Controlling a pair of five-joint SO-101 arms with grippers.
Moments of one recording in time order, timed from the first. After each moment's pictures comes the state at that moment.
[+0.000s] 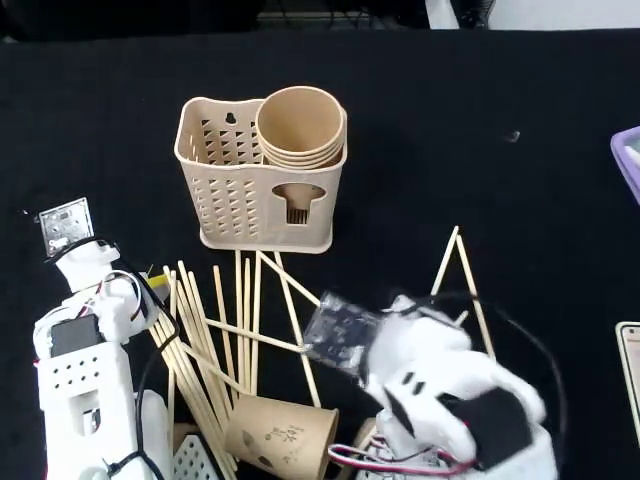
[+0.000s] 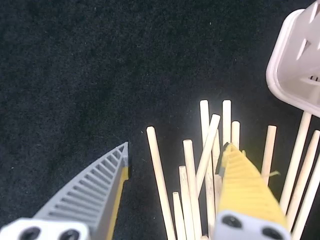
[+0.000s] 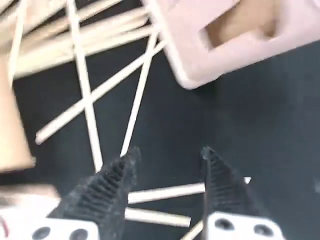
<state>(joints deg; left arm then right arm) -23.8 -62.3 73.3 53.8 1.5 -25.6 -83.5 51.9 94.9 42.1</state>
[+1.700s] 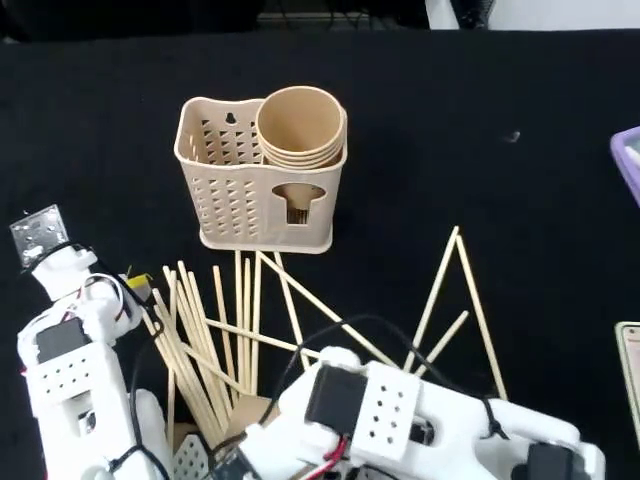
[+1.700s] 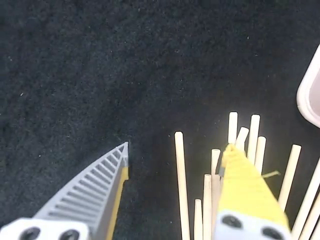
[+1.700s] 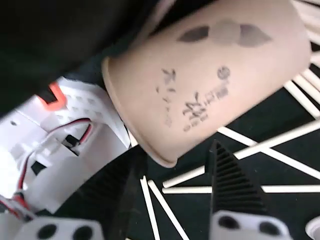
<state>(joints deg) -30.6 -62.3 73.2 53.7 1.6 -72.5 -47.7 50.7 99.3 58.5</state>
